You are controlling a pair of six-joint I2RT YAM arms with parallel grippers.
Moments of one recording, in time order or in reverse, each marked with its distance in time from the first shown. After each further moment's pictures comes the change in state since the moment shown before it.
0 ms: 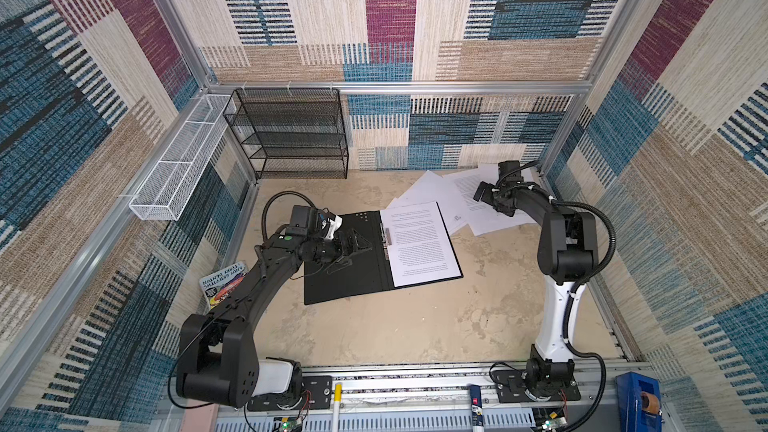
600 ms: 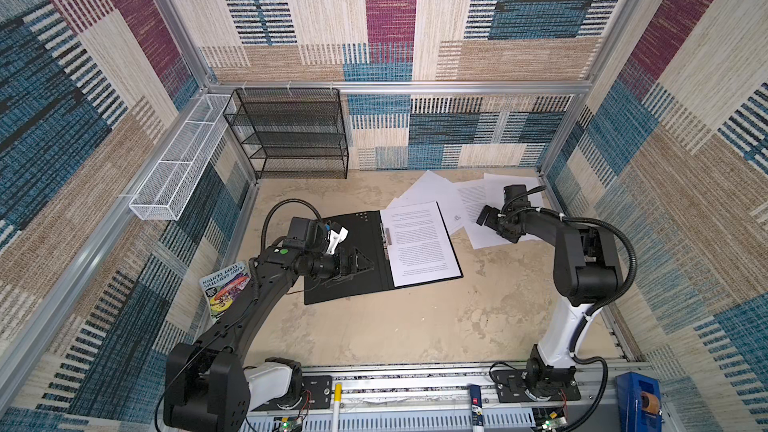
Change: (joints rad) left arm -0.014 -0.114 -0.077 -0.098 0.053 0.153; right arm -0.002 -0.269 -0.446 0.106 -0.072 0.047
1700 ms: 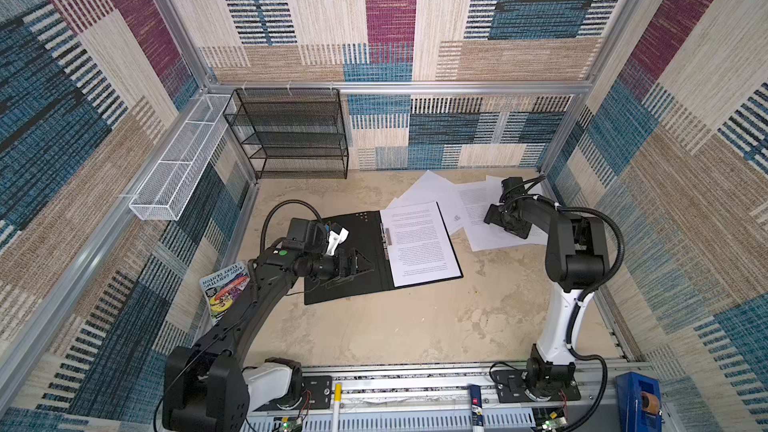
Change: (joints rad) left arm 0.000 -0.013 -0.005 -0.003 0.017 0.005; right arm -0.020 0.129 0.171 -0.174 0.223 -0.036
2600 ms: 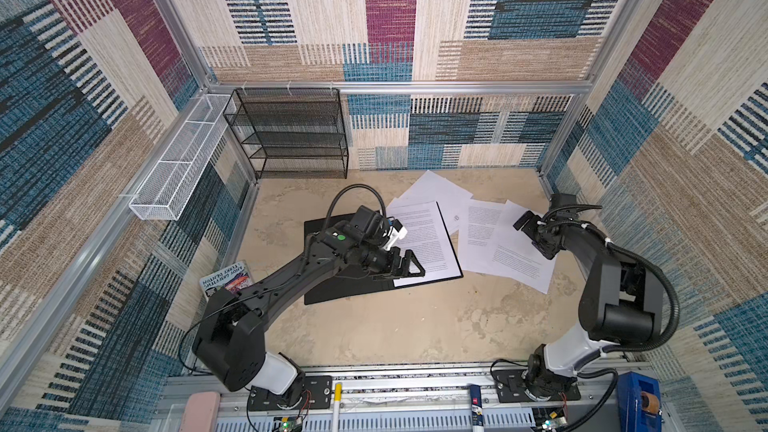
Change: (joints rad) left arm -0.458 0.328 0.312 0.103 -0.108 -0.134; right arm -0.216 -0.344 -0.287 0.089 -0.255 0.124
